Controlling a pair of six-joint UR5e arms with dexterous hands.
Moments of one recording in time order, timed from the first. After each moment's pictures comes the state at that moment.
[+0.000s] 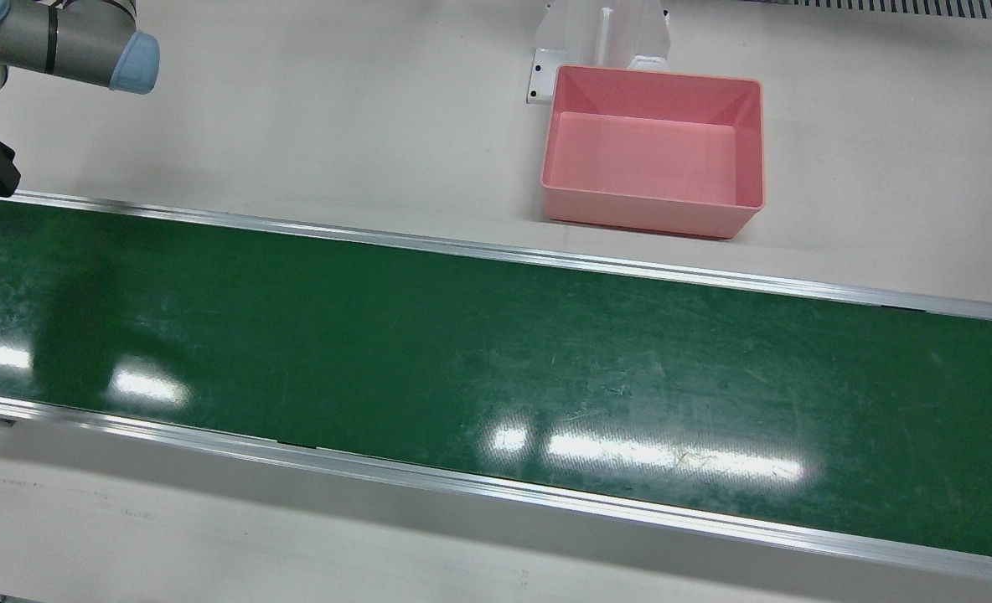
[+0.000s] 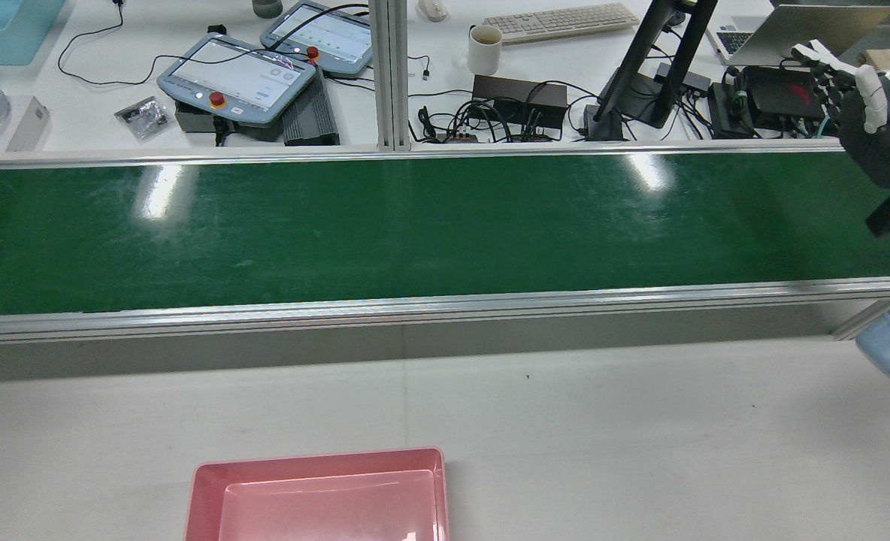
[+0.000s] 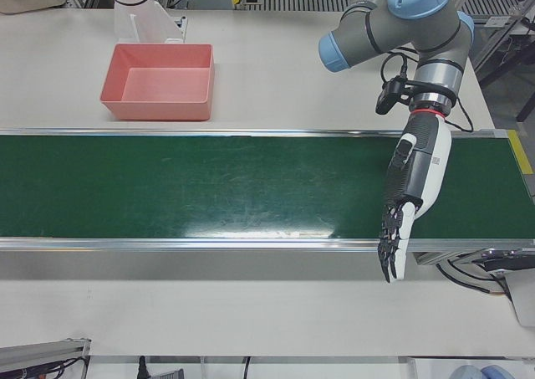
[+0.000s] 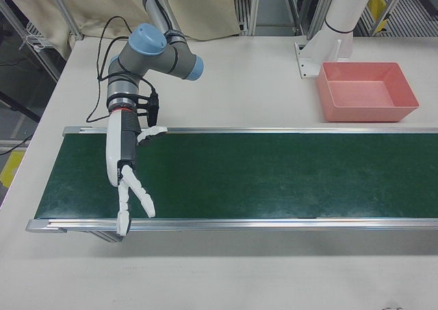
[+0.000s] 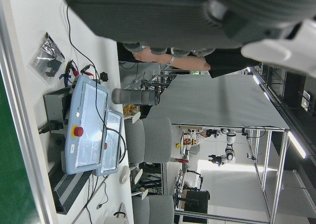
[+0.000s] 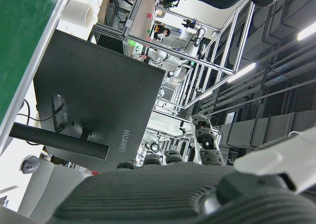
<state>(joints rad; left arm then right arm) -1.41 -1.80 -1.69 0.28 1.80 0.00 1.22 -1.49 1.68 -3.14 -1.31 -0.35</state>
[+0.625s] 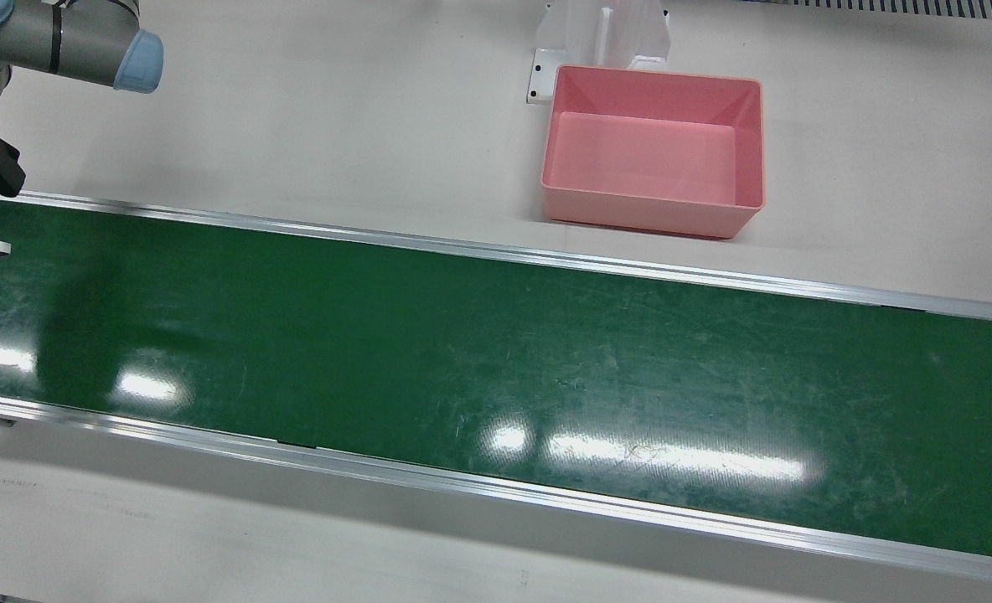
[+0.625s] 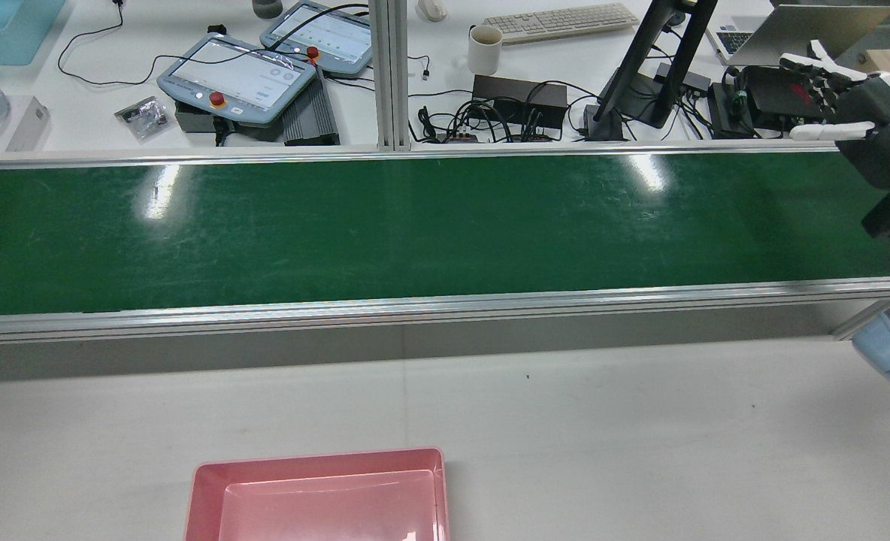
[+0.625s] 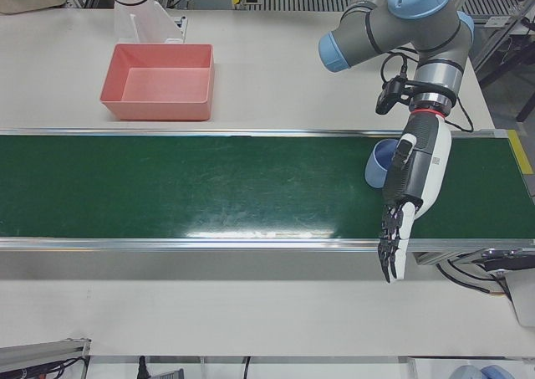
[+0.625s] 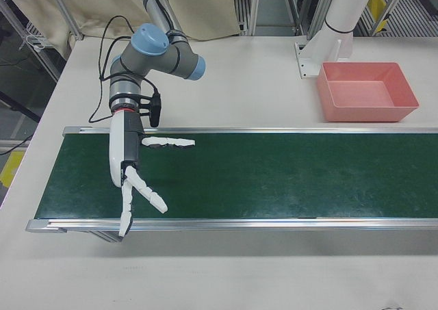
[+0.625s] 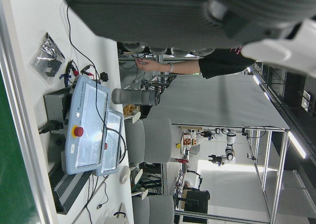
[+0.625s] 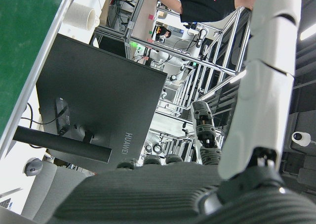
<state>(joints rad) -1.41 -1.80 -1.69 0.28 1.80 0.00 1.21 -1.48 1.68 -3.16 -1.31 -0.34</state>
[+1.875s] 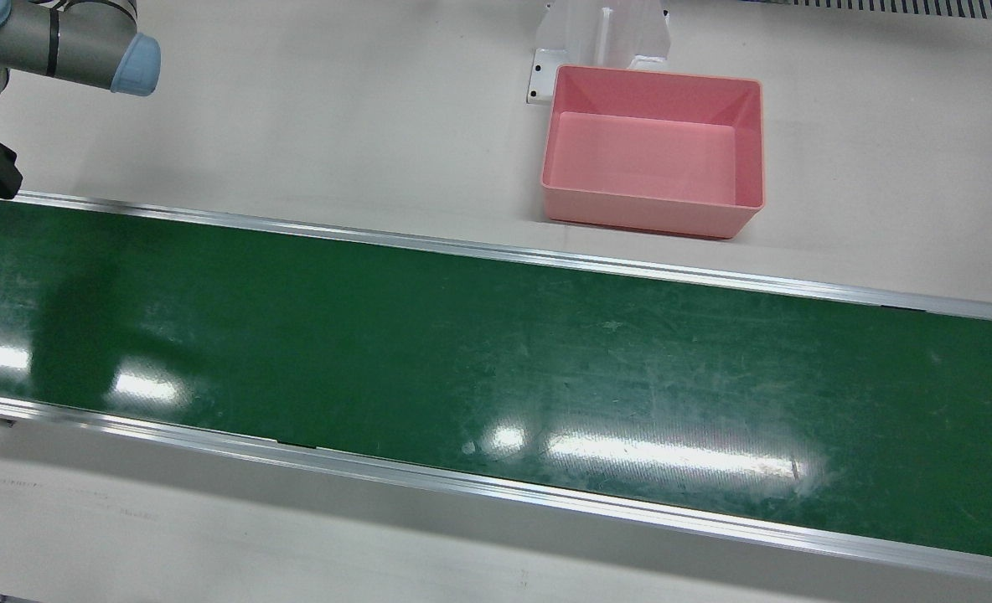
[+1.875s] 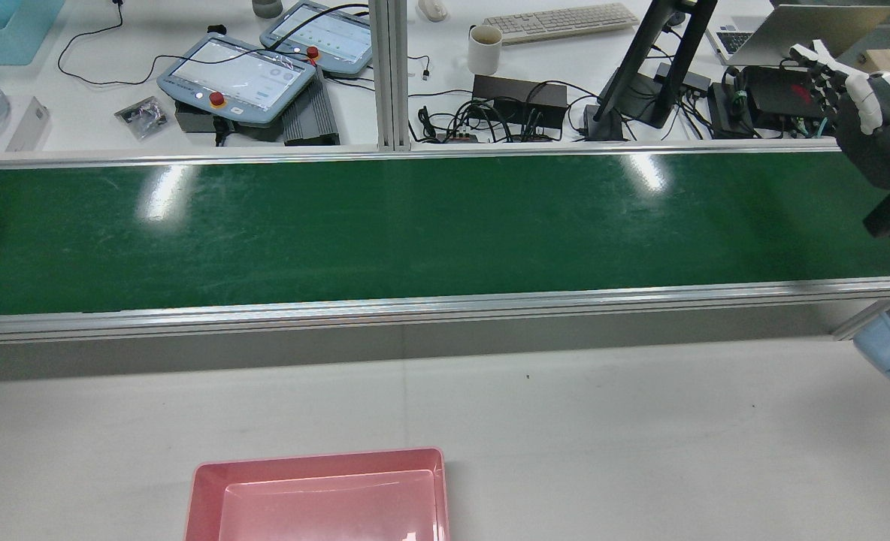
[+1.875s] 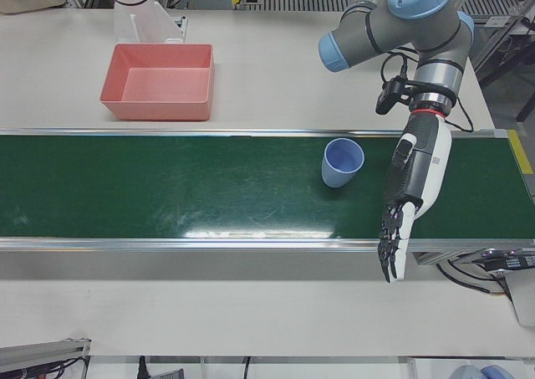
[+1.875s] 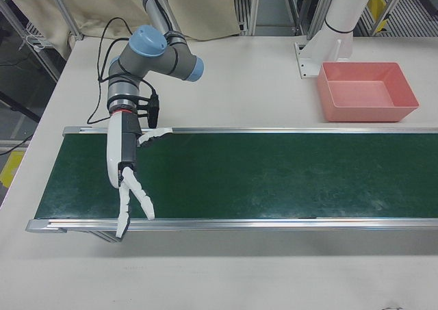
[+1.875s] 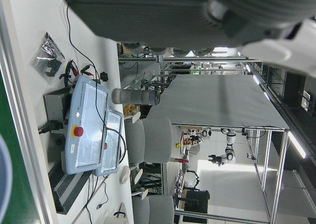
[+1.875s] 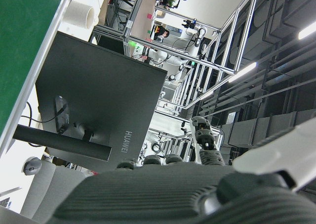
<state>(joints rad) -1.41 -1.80 -1.69 0.28 1.80 0.00 1.22 -1.48 1.67 -3.14 -1.31 -0.34</state>
